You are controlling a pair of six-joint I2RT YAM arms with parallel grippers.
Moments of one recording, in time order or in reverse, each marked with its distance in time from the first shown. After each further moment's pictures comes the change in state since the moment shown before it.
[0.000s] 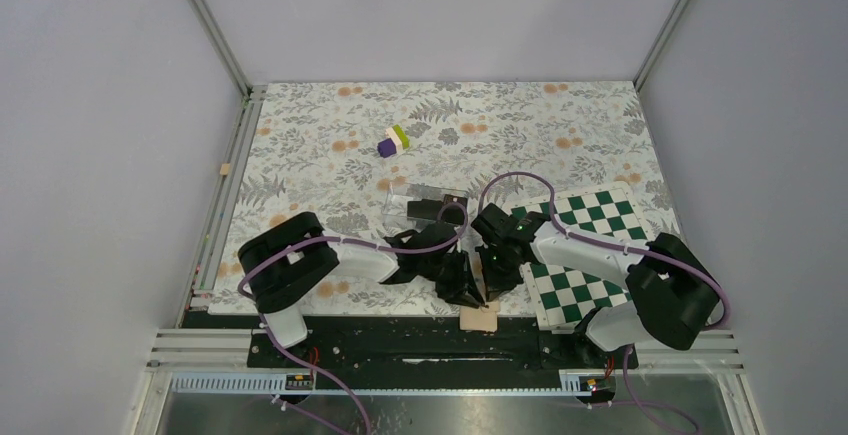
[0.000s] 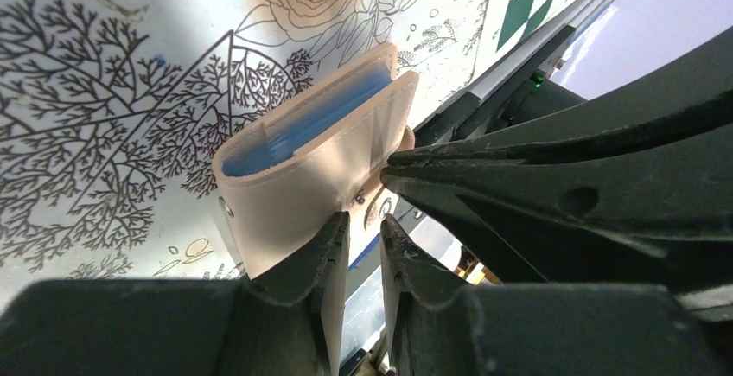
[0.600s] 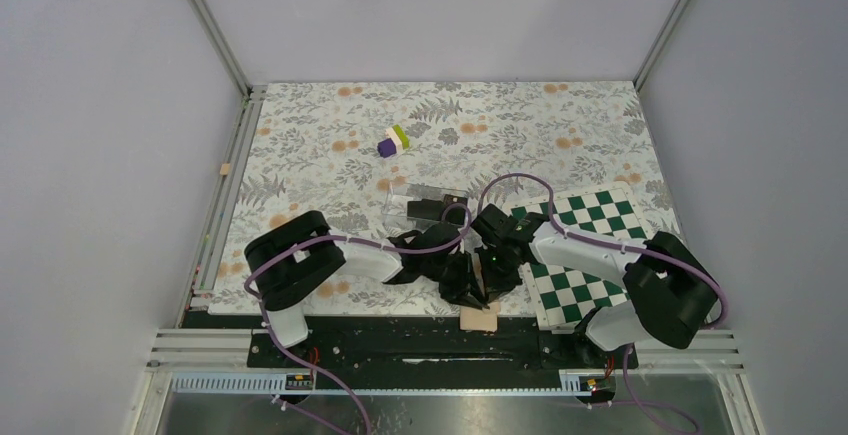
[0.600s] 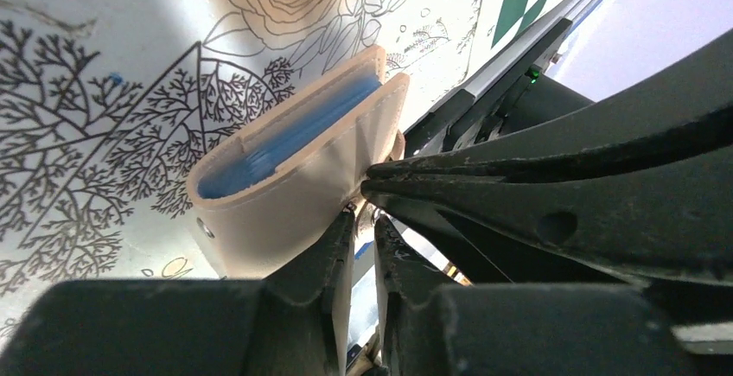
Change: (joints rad) left arm -0.011 0.033 0.028 -0.005 0.022 -0.005; right arm 0.000 0.007 -0.006 0.011 -0.016 0.002
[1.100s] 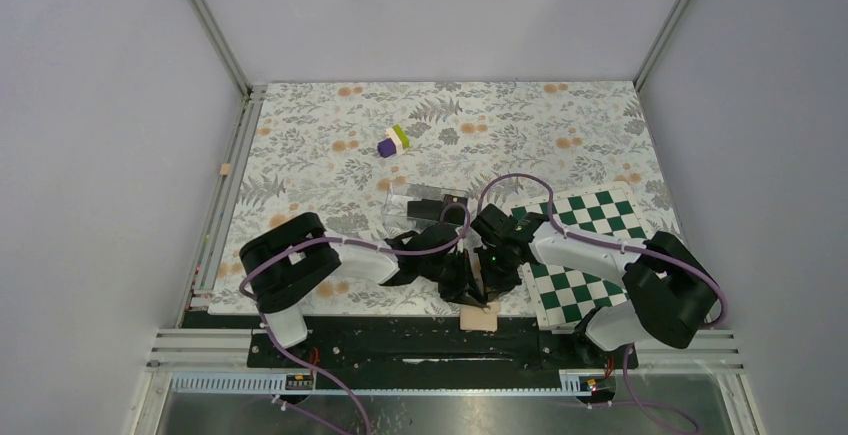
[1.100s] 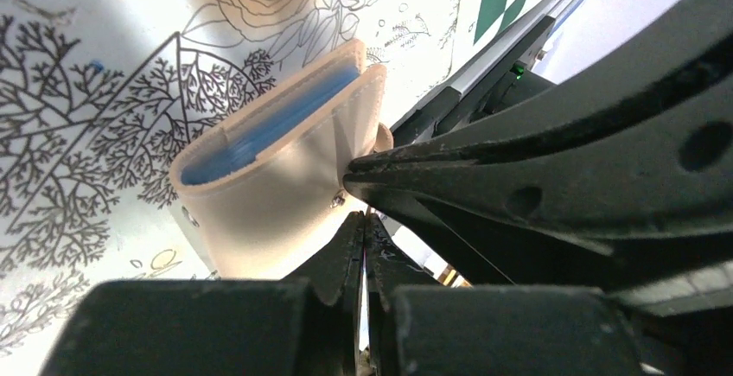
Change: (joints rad) left arm -0.001 -0.016 -0.030 0.061 -0.003 -0.017; right arm -0.001 0.007 -0.001 0.011 -0.009 0.002
